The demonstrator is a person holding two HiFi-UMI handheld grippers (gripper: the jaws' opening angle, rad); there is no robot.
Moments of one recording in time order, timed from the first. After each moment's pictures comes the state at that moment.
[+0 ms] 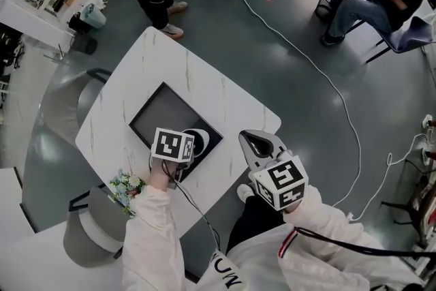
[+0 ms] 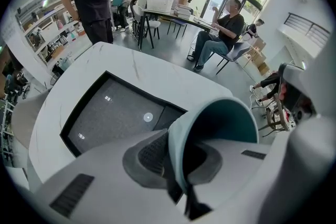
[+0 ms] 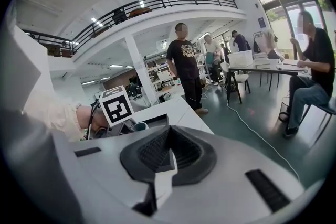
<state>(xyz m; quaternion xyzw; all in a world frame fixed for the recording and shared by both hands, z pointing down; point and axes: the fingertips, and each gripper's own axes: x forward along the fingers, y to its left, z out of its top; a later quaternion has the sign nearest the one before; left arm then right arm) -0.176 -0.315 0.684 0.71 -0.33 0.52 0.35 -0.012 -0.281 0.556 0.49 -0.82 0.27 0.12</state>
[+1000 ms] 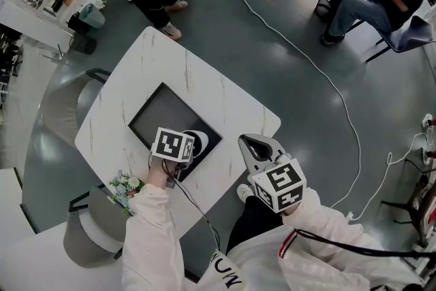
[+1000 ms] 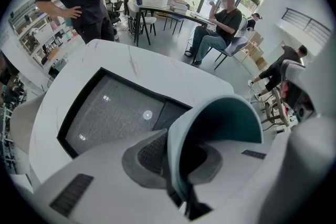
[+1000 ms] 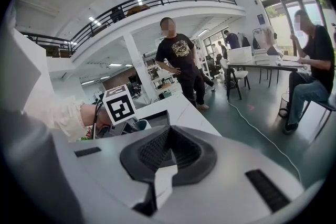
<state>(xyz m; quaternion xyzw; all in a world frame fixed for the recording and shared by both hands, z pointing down) -0.180 -0.314 0.699 0.71 -0.31 0.53 0.35 -0.015 -0.273 0.569 0.49 -0.81 0.29 0.13</state>
